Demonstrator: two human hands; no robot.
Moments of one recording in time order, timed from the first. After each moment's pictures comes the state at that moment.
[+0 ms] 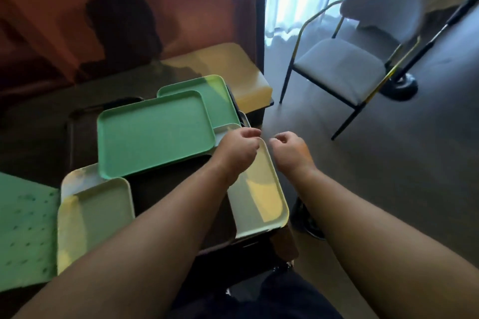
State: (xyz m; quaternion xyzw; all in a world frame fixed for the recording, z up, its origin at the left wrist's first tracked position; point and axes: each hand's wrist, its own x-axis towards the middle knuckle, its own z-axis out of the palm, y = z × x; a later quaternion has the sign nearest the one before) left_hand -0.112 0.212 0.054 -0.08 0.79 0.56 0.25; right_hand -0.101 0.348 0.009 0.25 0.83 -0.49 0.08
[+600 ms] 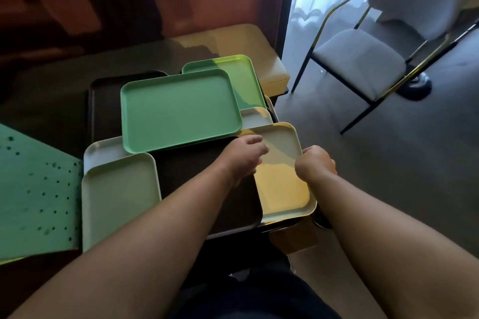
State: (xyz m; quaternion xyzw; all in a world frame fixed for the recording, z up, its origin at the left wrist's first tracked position) left_hand -0.088 0.149 0.025 -0.15 0.72 0.61 0.31; right_hand -0.086 0.324 -0.037 0.36 0.89 -0.23 0.16
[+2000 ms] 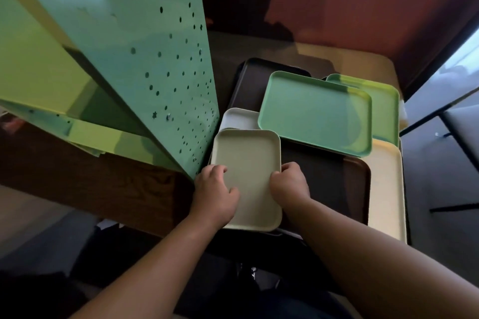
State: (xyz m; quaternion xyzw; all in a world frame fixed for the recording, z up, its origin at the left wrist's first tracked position) left_hand 0.071 -0.089 -0.015 -0.34 0.87 0.35 0.10; right_hand -0.035 0.045 -0.039 0.12 0.88 -0.35 0.30
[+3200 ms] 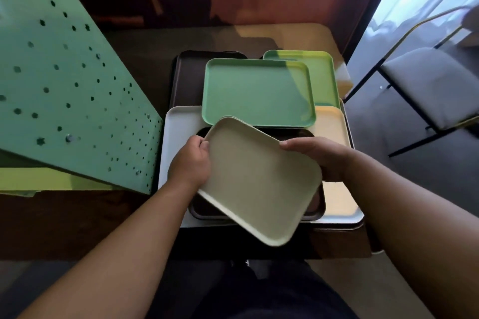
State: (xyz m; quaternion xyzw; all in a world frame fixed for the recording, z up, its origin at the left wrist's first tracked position) left_hand -0.013 -0.073 -0.024 -0.26 0.89 0.35 0.08; right_hand -0.095 0.195 0.010 0.09 0.64 -0.56 0.52
